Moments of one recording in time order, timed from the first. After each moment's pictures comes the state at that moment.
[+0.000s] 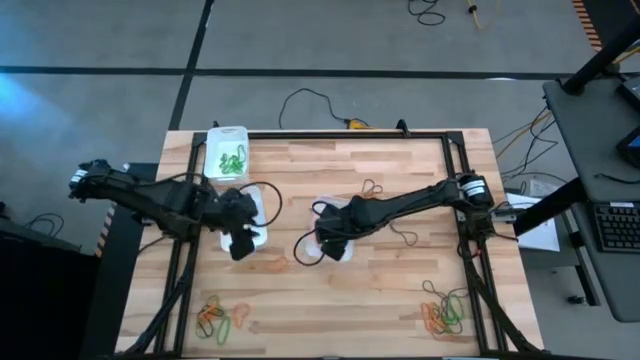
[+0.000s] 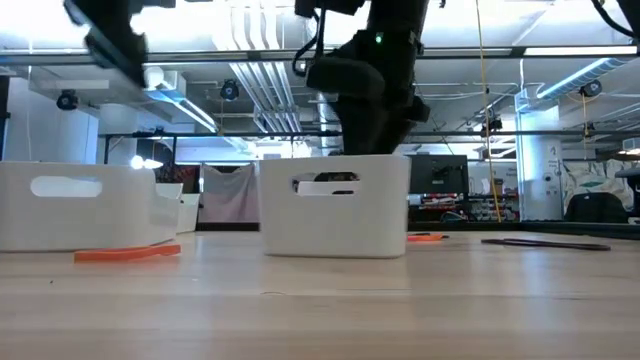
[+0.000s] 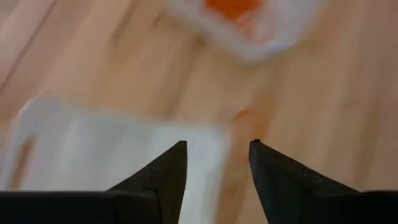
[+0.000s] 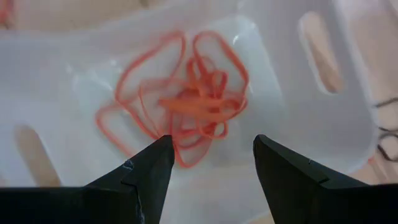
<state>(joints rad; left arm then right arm) -0.27 1.08 1.01 -0.99 -0.19 -0.64 0.14 2.00 1.63 -0.98 0.27 0.67</state>
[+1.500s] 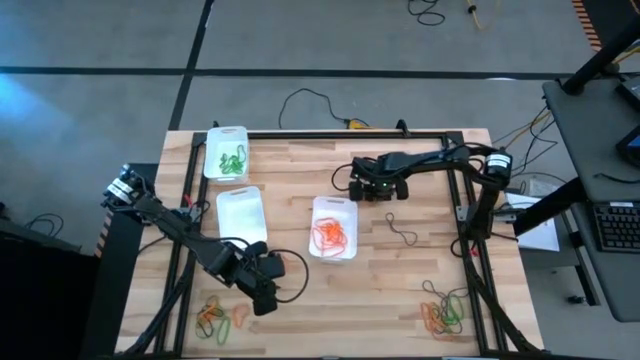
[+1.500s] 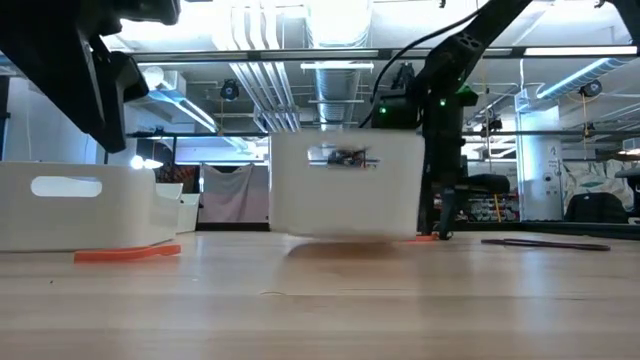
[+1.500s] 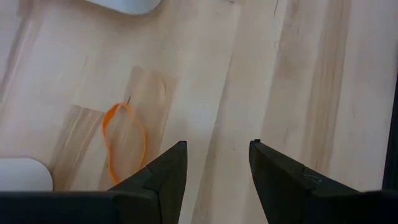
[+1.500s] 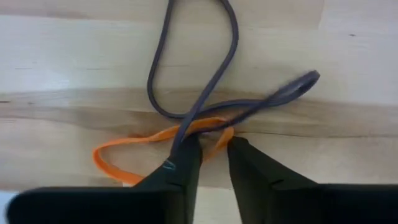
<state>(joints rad) -0.59 1.55 1.02 -0.61 -0.23 -0.83 -0.37 1.84 1.08 -0.70 -0.02 1.15</state>
